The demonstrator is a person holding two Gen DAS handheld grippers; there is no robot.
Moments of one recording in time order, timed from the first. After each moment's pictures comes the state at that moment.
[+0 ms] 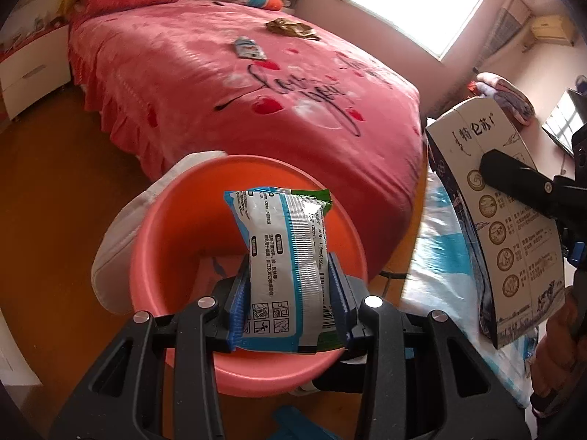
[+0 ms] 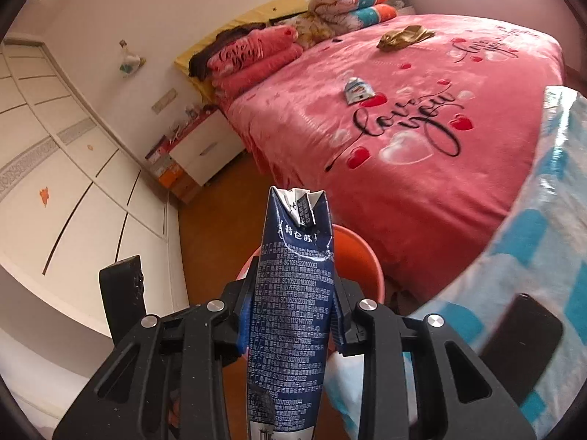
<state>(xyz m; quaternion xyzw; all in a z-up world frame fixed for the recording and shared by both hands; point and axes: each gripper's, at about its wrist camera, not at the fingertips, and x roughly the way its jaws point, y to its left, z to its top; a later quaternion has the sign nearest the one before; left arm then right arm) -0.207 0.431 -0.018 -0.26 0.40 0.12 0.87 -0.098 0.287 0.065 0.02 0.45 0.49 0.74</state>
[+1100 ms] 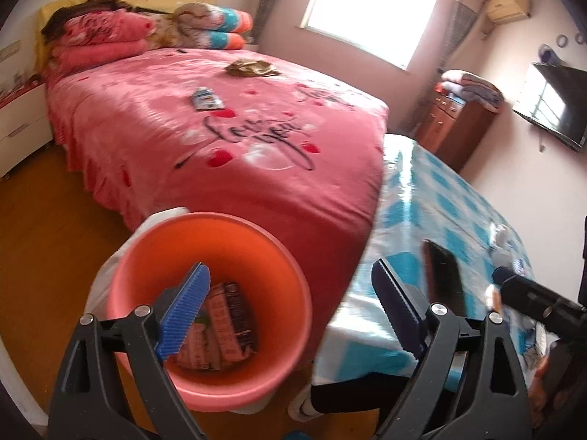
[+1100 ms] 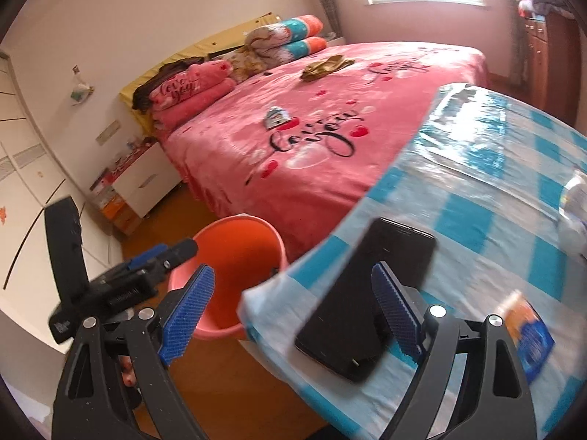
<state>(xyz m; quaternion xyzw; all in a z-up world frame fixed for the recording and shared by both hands) -0.196 0.371 0.037 -0.19 0.34 0.08 0.92 -0.147 0.145 0.071 0.02 0.40 0.35 0.84</state>
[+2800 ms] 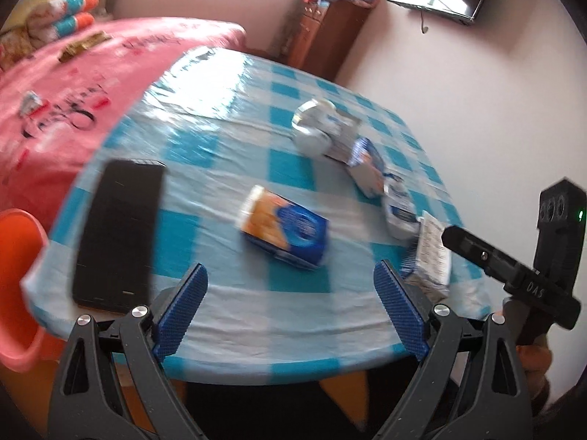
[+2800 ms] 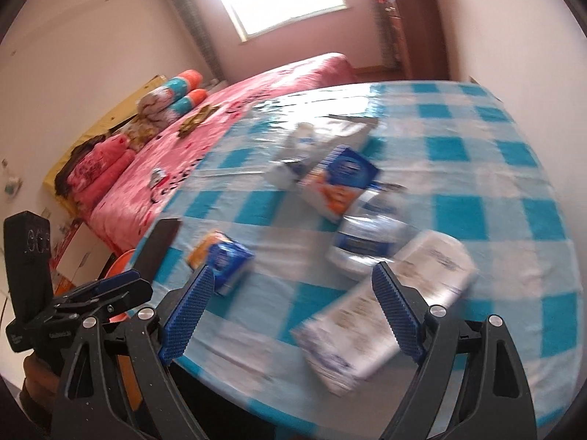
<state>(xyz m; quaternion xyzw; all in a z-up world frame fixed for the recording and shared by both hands) -0.159 0.111 0.045 -0.12 0.44 -0.17 0.87 -0.188 -0.147 0.052 0.13 0.39 0.15 0.90</state>
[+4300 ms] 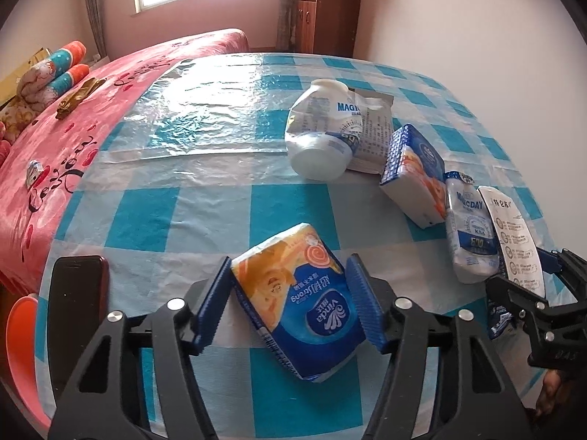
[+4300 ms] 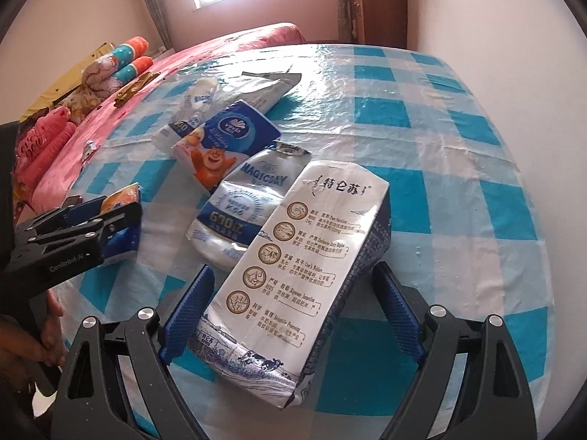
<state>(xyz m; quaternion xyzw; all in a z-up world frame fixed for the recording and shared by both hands) -0.070 0.042 0.016 0.03 0.44 -0.10 0.89 -0.140 -0.166 0.004 0.06 0.45 0.06 0.89</state>
